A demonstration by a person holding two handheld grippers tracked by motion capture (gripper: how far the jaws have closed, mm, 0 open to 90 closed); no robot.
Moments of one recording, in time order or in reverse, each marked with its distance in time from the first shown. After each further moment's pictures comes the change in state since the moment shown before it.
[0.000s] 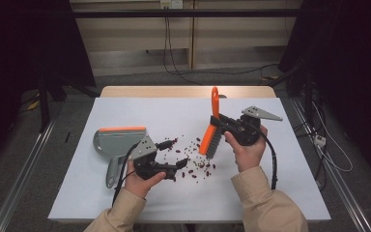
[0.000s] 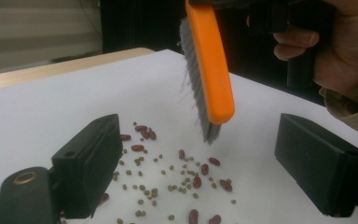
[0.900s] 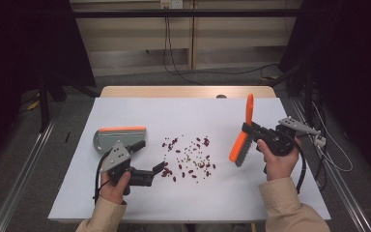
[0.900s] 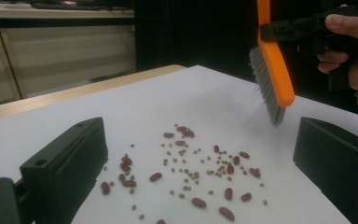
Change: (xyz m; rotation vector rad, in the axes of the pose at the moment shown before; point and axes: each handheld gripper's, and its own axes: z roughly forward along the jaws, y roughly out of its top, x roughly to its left) left arm 0.009 -0.006 -0.056 -0.083 0.114 0.047; right arm -0.052 -0.017 -0.069 -0.032 -0.102 0.067
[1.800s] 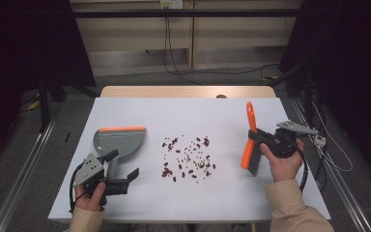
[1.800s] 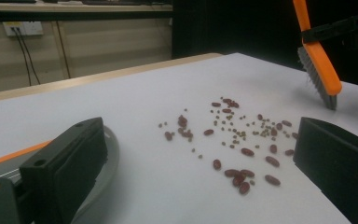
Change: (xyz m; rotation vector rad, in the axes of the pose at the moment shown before) left arm 0.024 -0.030 -0.062 0.007 0.150 -0.009; right arm -0.024 -0.014 -0.004 0.134 -0.131 -0.051
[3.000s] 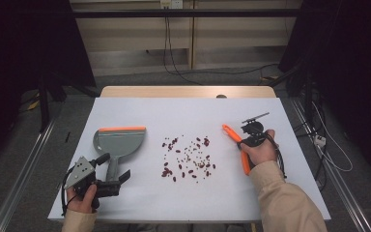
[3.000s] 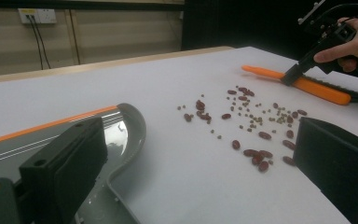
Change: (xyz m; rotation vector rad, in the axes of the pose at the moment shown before) left arm 0.018 -0.015 -0.016 0.015 0.036 -0.031; right arm -0.002 -0.006 0.097 0.643 -0.220 -0.084
